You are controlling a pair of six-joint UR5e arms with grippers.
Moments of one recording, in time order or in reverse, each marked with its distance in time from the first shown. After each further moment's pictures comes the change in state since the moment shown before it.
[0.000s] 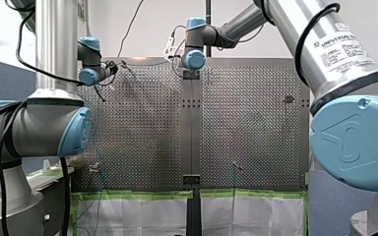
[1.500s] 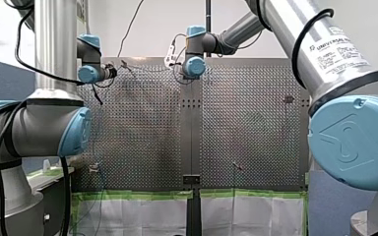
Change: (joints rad) left arm -0.013 0.024 0.000 -0.157 -0.009 0.029; right arm -0.009 0.038 -0.002 0.010 -0.003 -0.006
